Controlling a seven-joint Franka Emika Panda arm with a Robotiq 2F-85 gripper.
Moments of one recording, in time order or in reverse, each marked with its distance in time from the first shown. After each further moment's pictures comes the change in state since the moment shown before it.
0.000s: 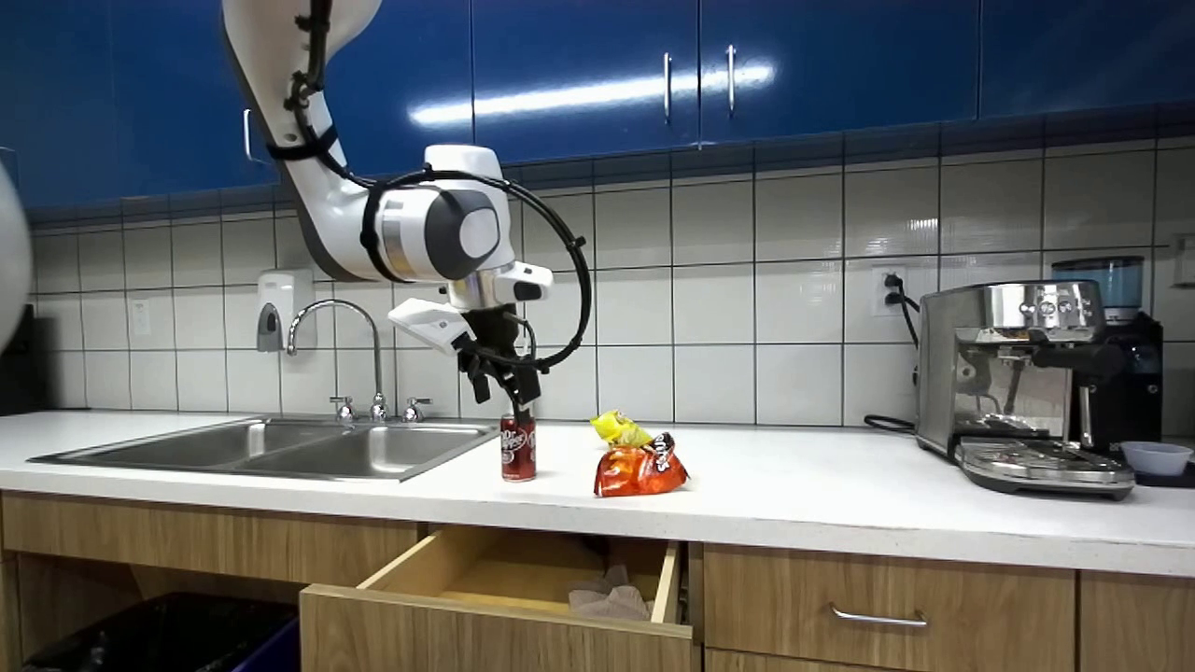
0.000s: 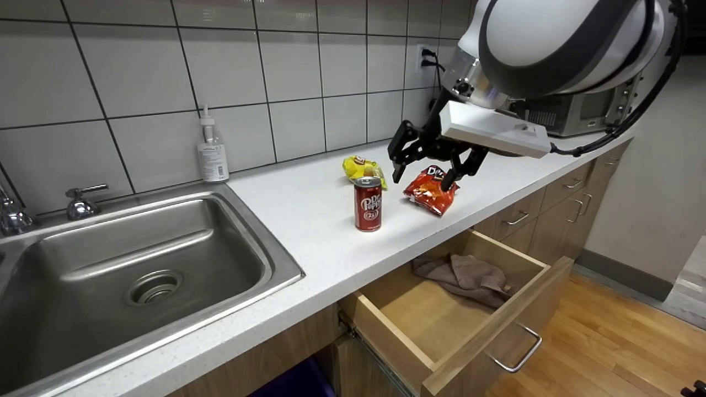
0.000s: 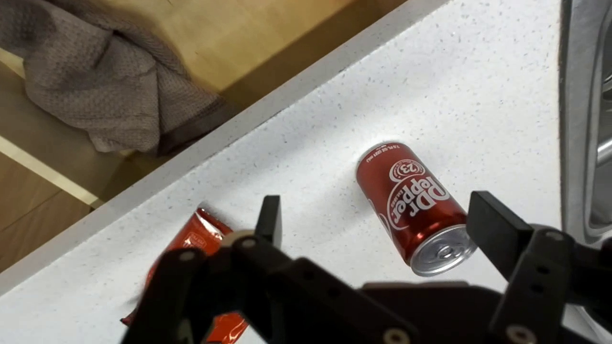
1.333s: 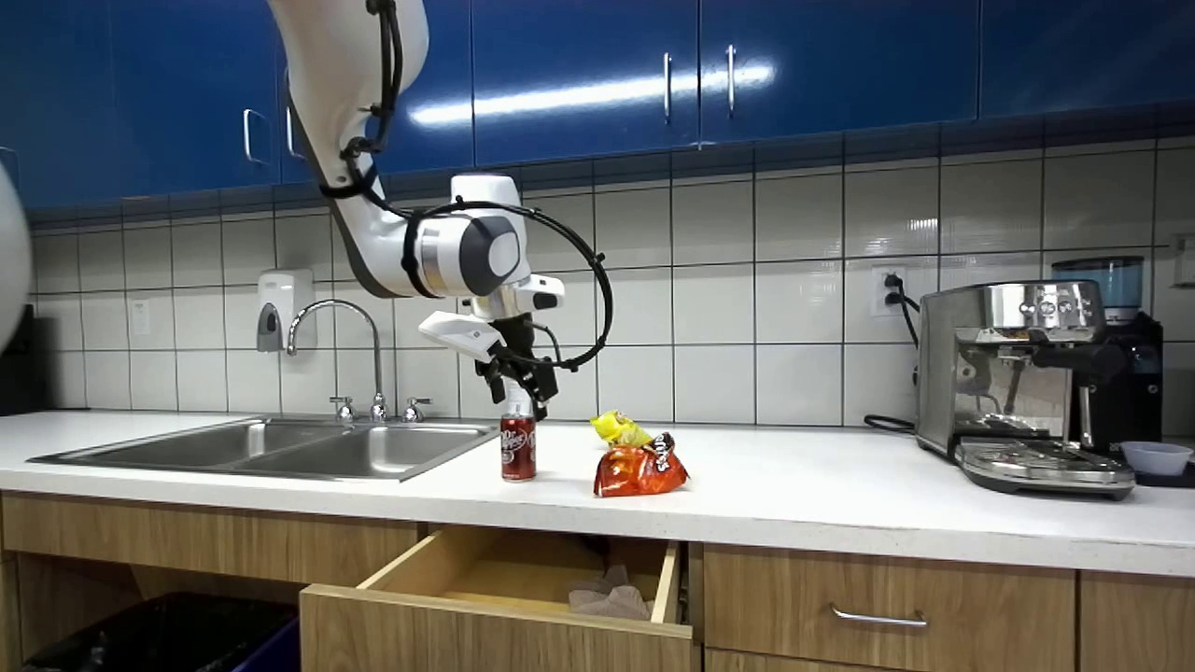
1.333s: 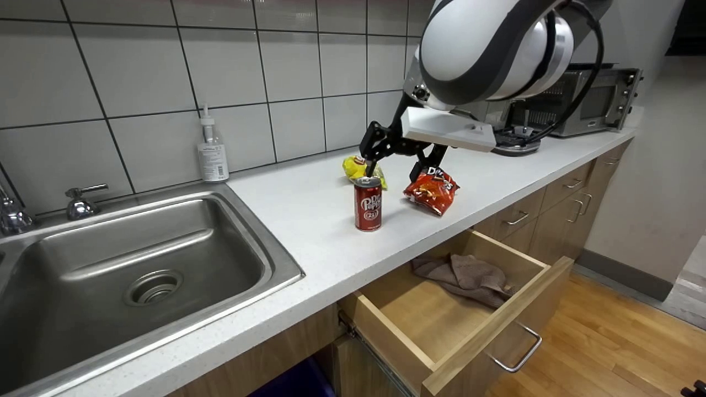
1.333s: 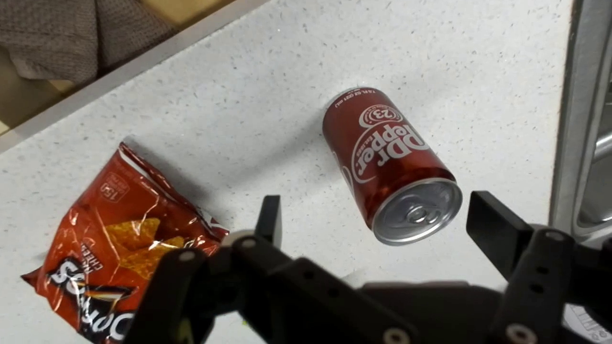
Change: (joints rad) arm -0.001 0.191 0.001 0.232 -0.015 -0.025 -0.072
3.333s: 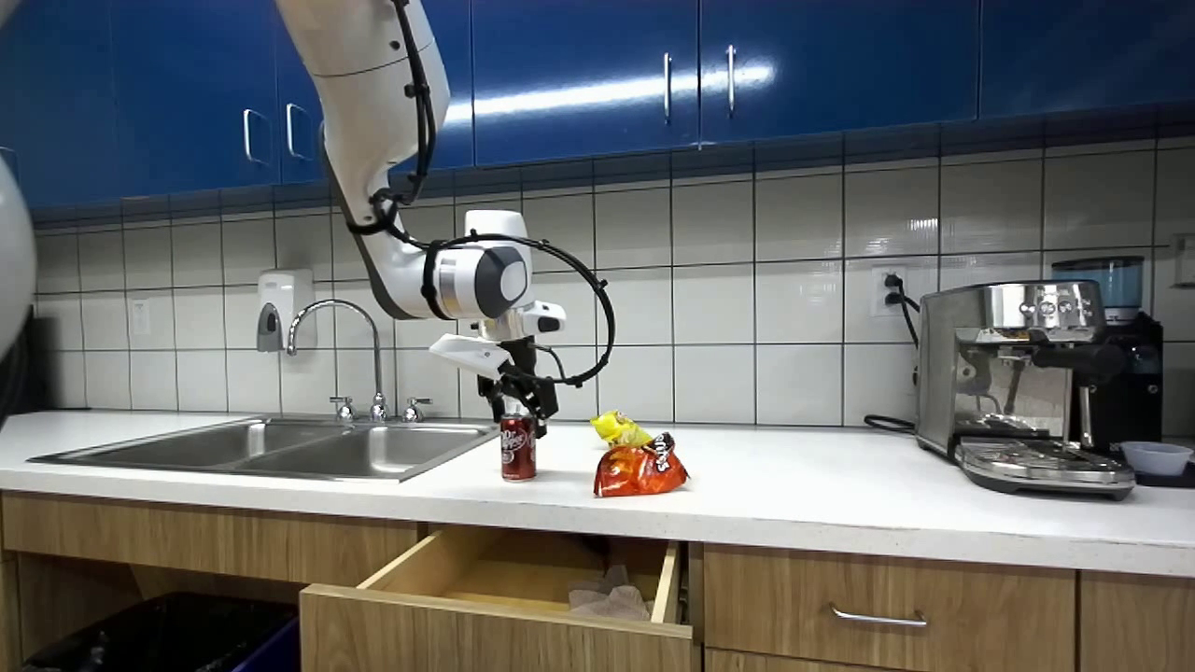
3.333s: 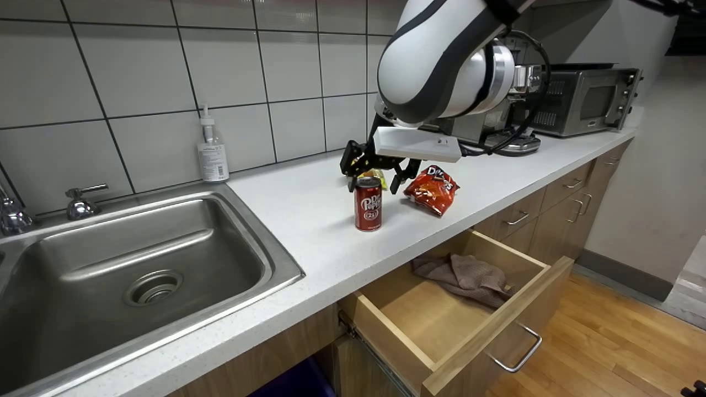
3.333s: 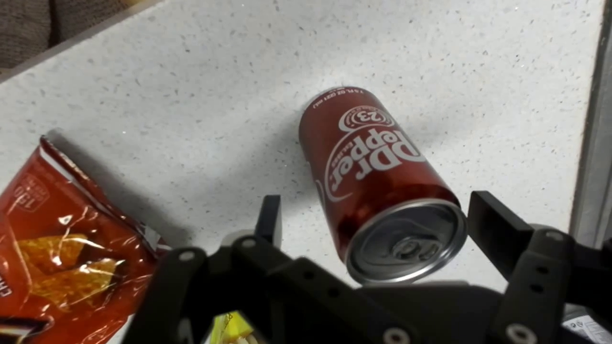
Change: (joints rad) arm 0.011 0.174 0.004 0.197 -0.002 -0.094 -0.025
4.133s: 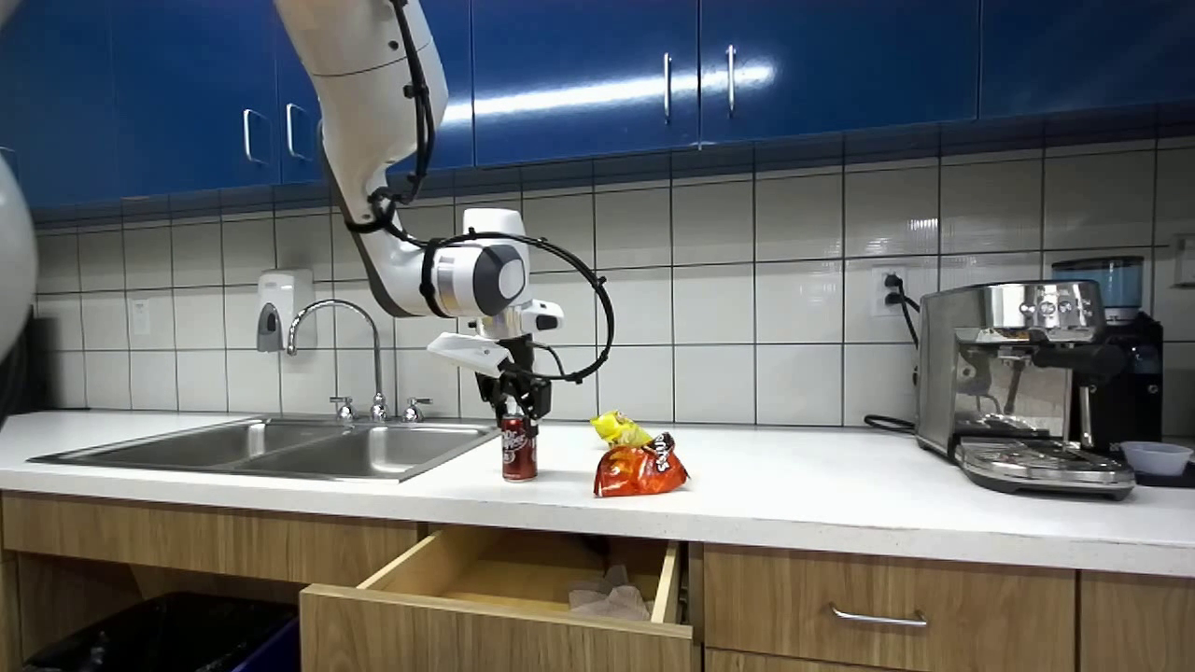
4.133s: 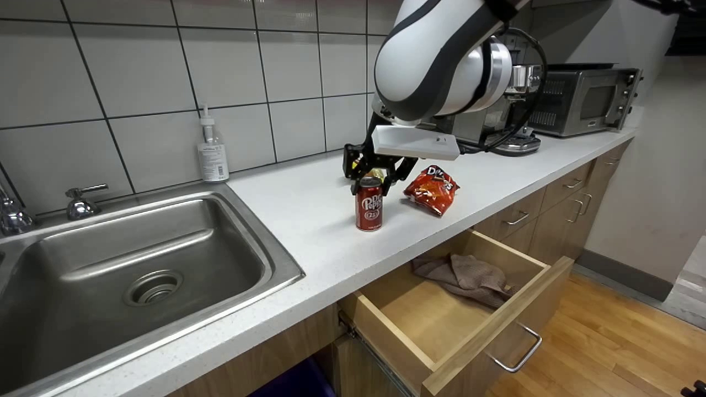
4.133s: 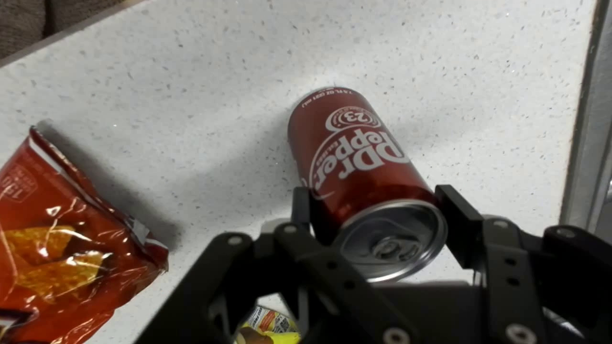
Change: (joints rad) arm 0.003 0.001 0.003 0.011 -0.001 -0.011 -0.023
